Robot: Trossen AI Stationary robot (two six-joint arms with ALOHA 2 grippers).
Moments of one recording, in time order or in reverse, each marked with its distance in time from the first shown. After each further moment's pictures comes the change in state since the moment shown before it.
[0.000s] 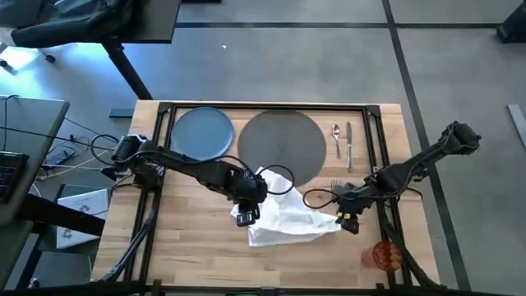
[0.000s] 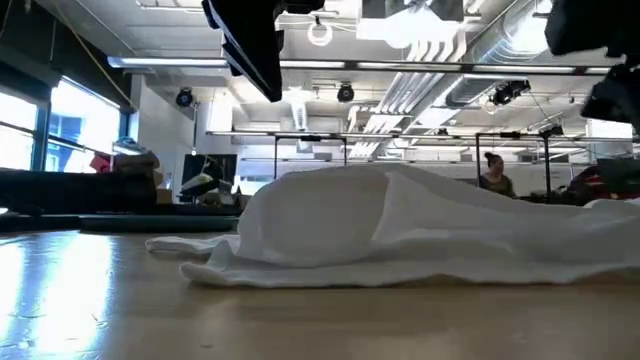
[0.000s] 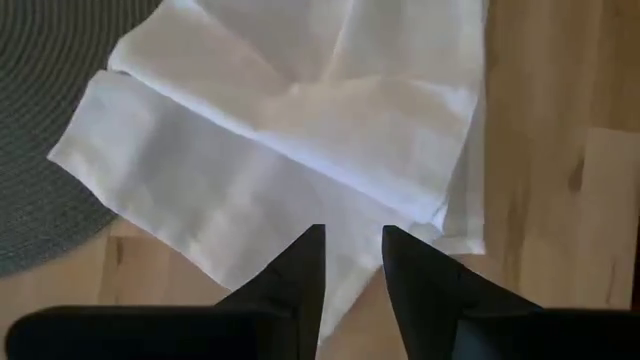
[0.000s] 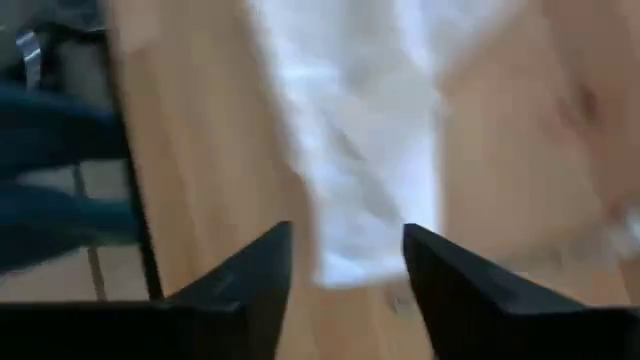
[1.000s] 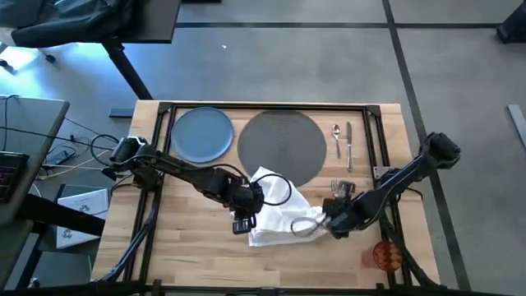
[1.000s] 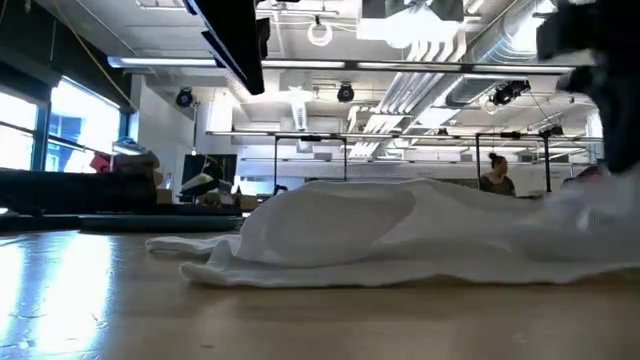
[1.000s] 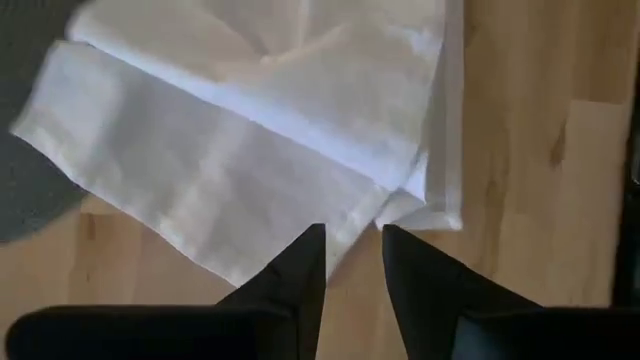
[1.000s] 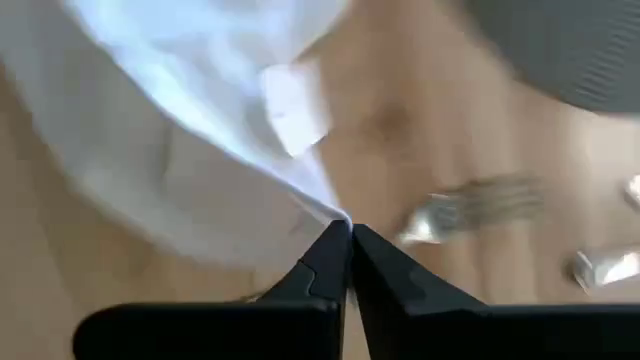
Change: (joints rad) left arm -0.057 0.001 0.000 0.012 -0.049 -0.056; right arm 0.072 0.309 0.282 -0.479 0.415 0.163
